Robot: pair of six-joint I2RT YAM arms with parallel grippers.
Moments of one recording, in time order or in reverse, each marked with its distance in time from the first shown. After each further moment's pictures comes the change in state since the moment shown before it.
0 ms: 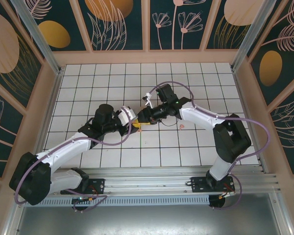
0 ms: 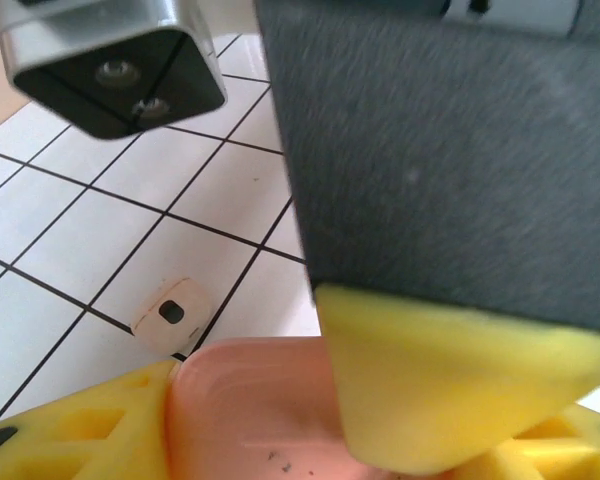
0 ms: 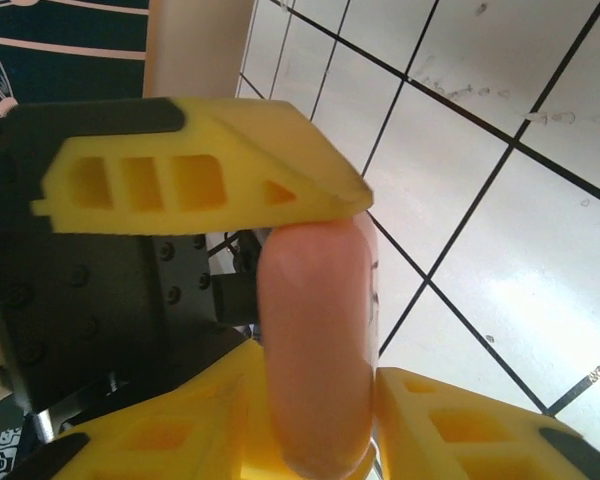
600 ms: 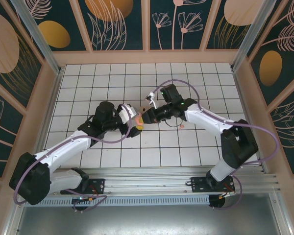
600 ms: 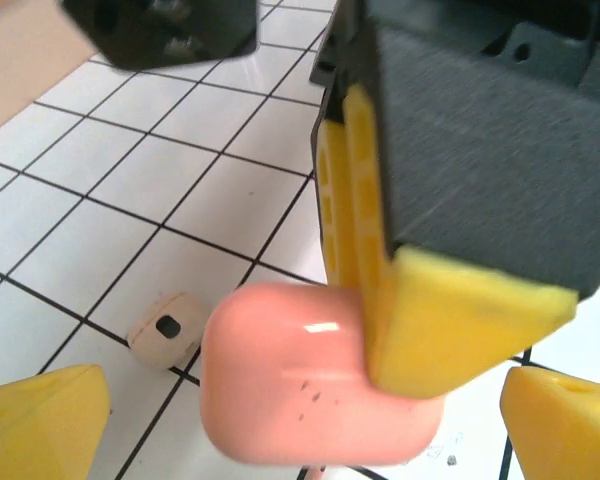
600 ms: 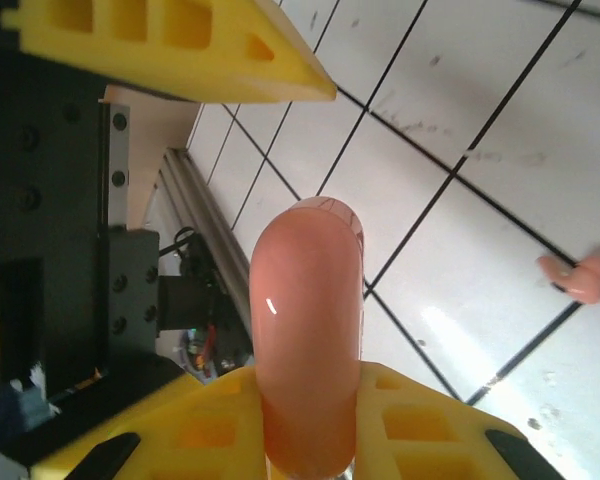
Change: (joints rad) left arm -0.005 0.002 0.075 -0.074 0.010 -0.024; right arm -0.024 -0.134 -0.064 -0.030 0.117 -0.190
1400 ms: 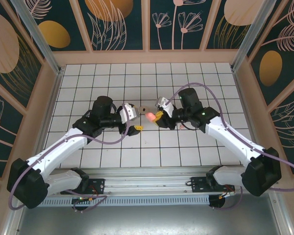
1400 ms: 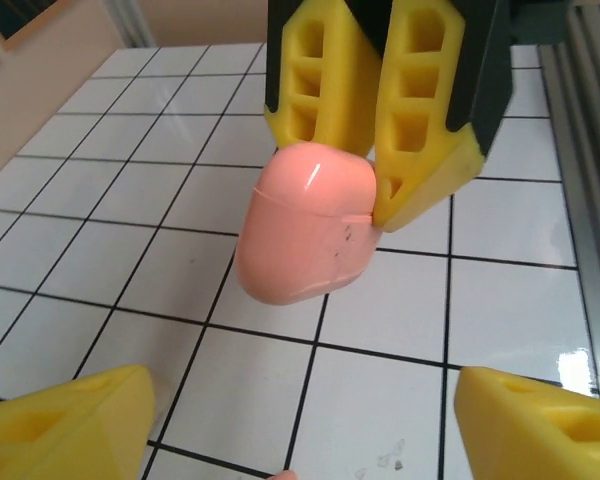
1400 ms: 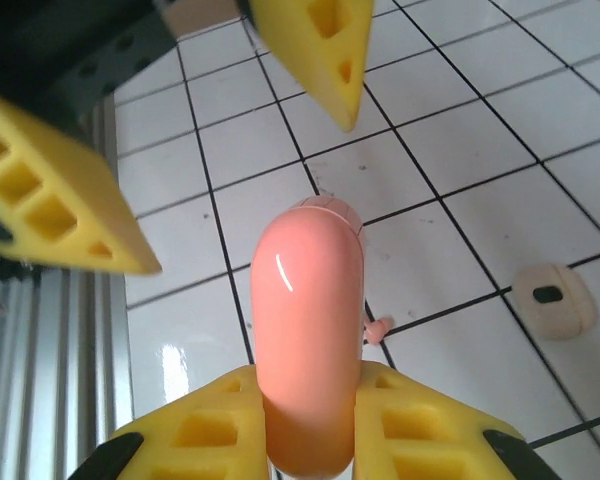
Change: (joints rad) left arm -0.003 -0.051 0.124 -0.200 0.184 0.171; right arm -0.045 -0.341 -0.154 -0.066 0.143 -0.777
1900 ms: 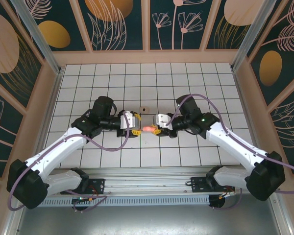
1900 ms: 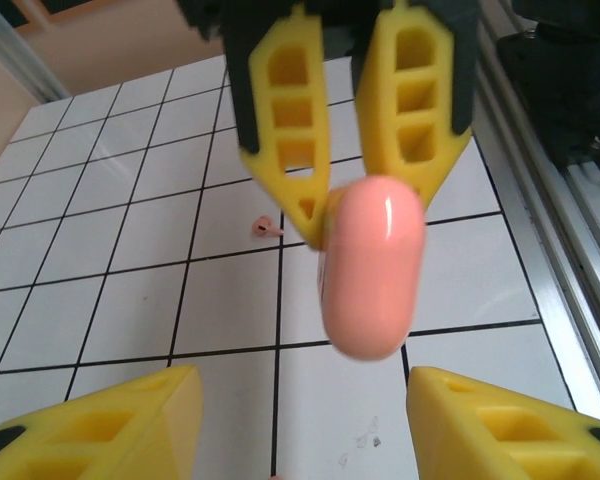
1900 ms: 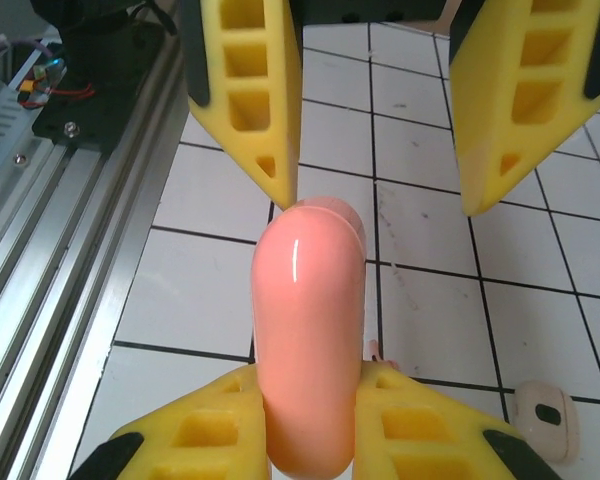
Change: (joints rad) left arm 0.000 0.002 0.036 -0.146 0.130 0.257; right arm 0.068 -0.027 -0.046 -0.041 -0.063 -0.422
